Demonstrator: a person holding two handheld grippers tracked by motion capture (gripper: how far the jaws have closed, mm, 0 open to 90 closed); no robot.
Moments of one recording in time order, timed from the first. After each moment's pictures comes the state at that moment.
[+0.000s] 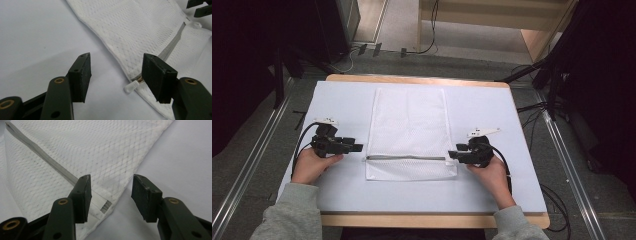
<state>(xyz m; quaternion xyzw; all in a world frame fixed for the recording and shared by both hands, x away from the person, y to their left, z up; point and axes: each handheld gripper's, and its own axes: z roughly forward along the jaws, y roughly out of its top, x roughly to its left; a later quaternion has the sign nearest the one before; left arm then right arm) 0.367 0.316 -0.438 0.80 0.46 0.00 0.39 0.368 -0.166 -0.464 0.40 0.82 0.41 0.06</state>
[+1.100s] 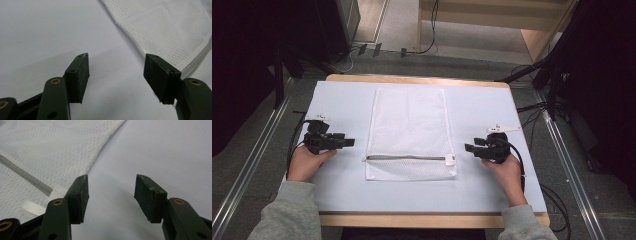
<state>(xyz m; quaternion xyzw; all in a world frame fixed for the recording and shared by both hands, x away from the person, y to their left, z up) 0.375 0.339 -0.440 0.77 0.51 0.04 0.38 0.377 -0.214 -0.463 0.46 0.78 0.42 0.09</state>
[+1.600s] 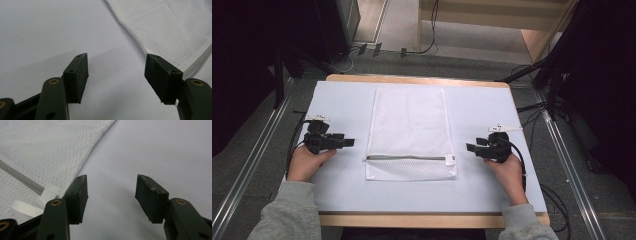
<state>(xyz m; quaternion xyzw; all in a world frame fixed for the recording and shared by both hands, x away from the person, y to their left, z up) 0.377 0.339 -0.442 0.77 0.51 0.04 0.37 0.381 -0.218 -0.467 0.47 0.78 0.41 0.09</state>
